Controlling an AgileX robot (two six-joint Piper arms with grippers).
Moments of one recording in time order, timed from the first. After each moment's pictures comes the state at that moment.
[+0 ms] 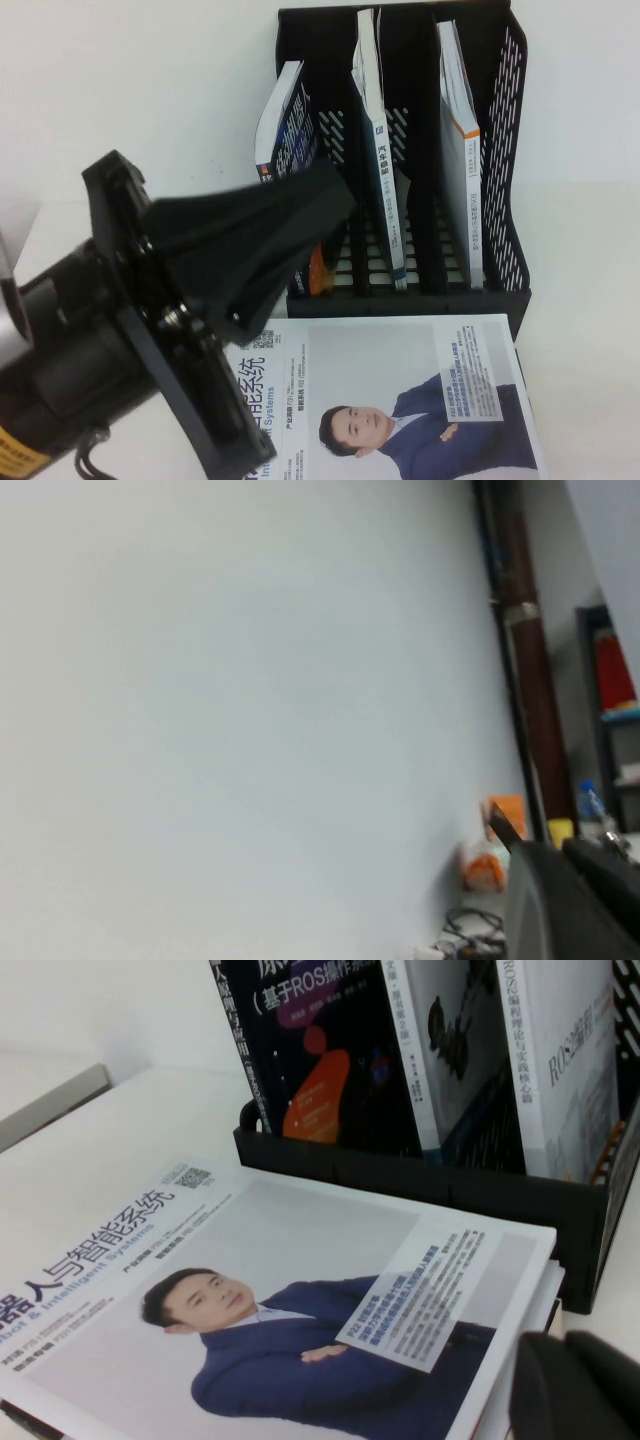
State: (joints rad) right arm 0.49 0.39 -0.03 1.76 0.09 -1.64; left arm -0.61 0.99 -0.58 0.64 -0.98 -0.55
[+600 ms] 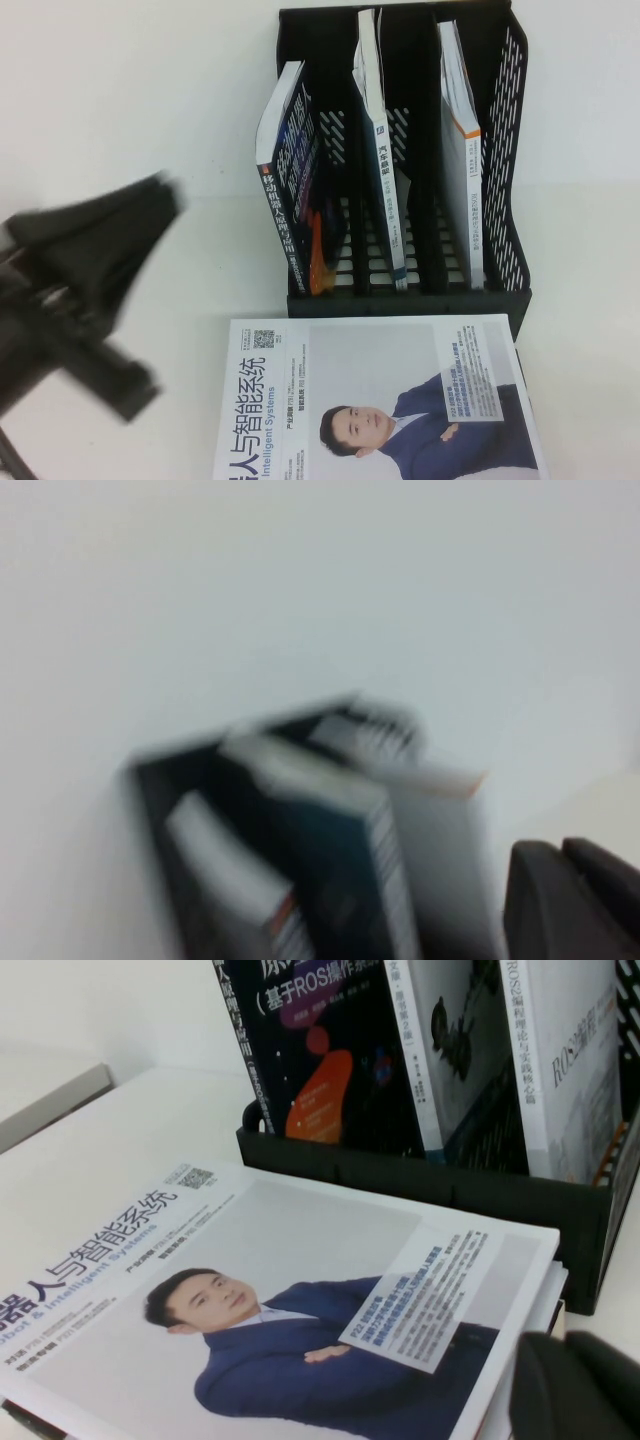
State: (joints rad) right arm 0.49 0.39 -0.03 1.76 0.09 -1.64; left arm -0.61 0.72 -0.58 0.42 -0.22 -0.42
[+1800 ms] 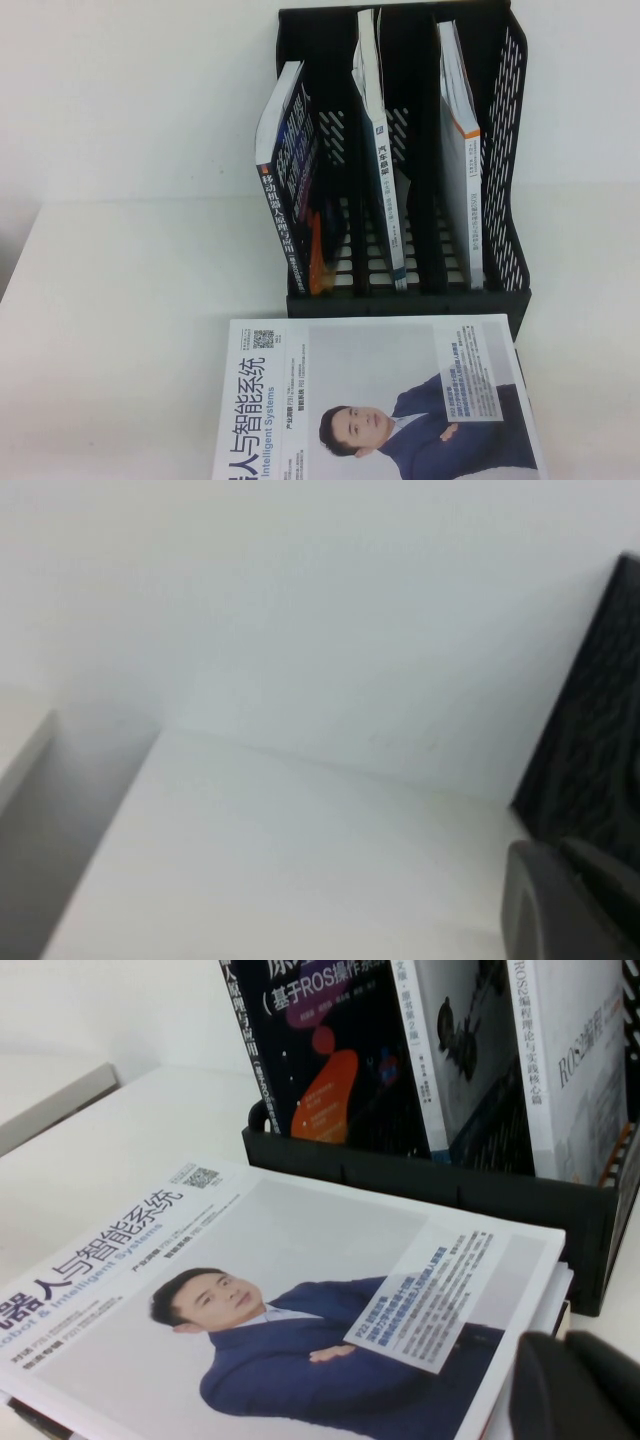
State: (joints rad) right arm 0.49 0.39 -0.03 1.76 0.10 -1.64; left arm -0.01 0.16 0.02 0.30 -0.10 -0.69
